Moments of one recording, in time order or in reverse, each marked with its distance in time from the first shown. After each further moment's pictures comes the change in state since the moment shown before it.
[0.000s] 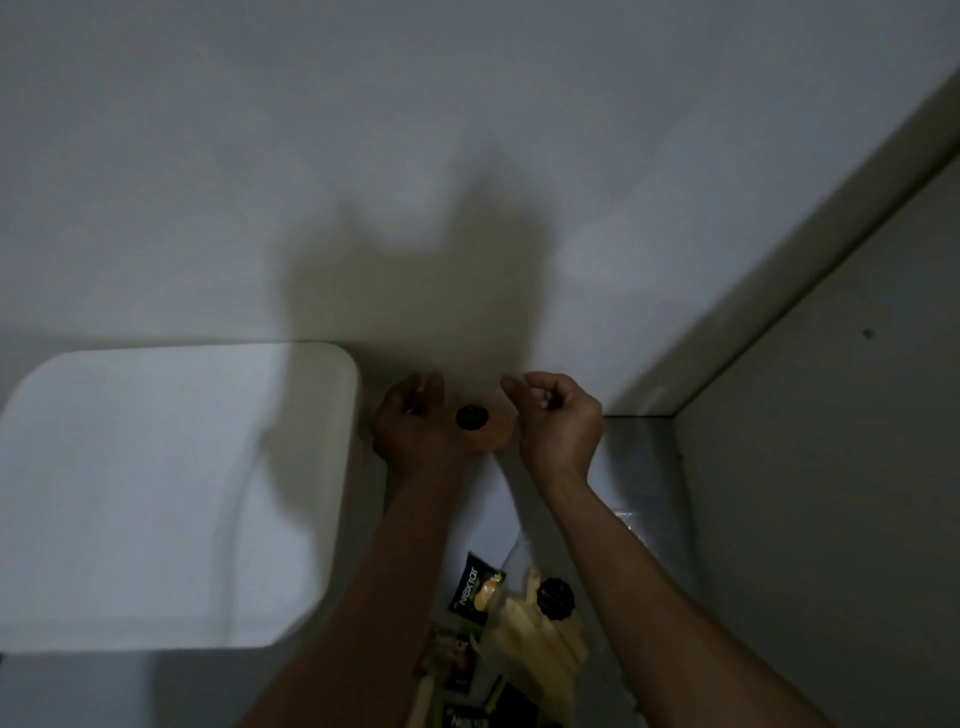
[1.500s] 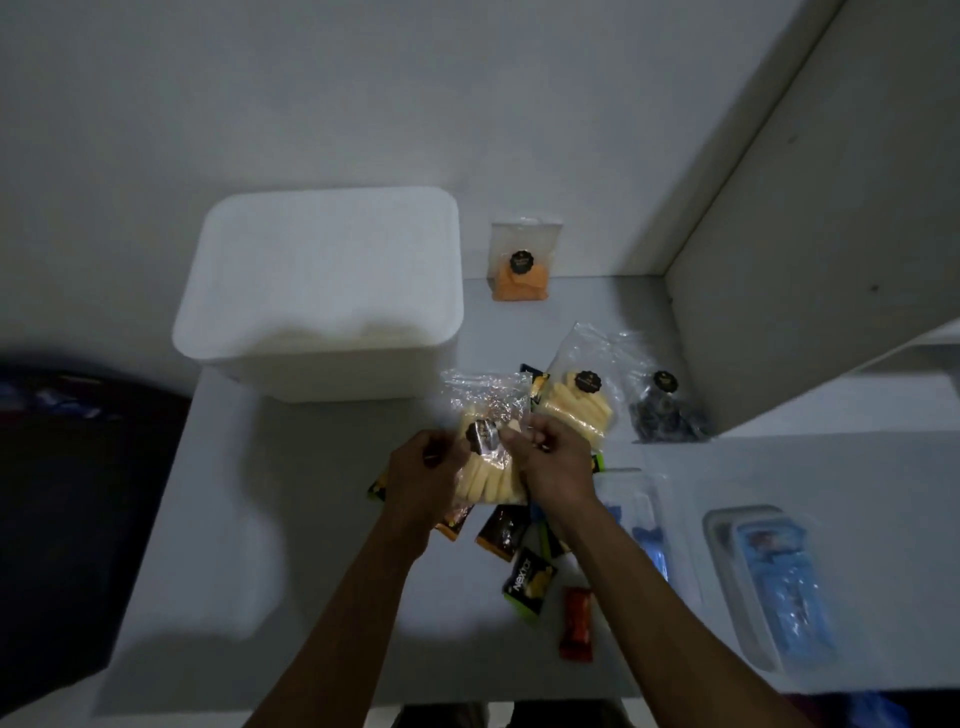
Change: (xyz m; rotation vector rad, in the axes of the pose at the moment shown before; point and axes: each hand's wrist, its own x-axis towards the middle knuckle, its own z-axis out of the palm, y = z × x) left_hand -0.131 -0.086 -0.292 0.277 -0.522 -0.018; right_hand -0.295 0.052 -0.056 -0.044 -0.193 0.279
